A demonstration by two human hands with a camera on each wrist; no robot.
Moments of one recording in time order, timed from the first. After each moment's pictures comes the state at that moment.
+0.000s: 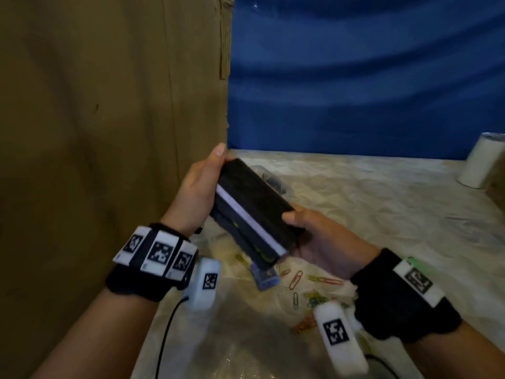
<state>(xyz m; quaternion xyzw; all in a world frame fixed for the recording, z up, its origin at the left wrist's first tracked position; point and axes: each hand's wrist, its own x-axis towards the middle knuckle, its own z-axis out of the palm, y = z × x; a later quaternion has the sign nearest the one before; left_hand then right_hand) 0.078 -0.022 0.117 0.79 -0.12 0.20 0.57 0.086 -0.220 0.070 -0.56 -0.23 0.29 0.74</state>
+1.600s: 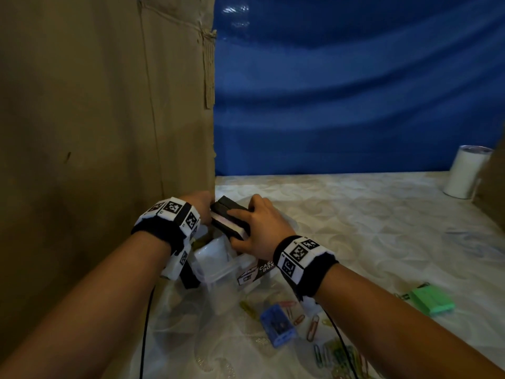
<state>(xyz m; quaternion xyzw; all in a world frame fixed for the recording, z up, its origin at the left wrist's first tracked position) 0.283 0.061 0.083 1.00 -0.02 -0.07 0.03 0.212 -0.122 0.049 -0.94 -0.26 -0.13 0.17</state>
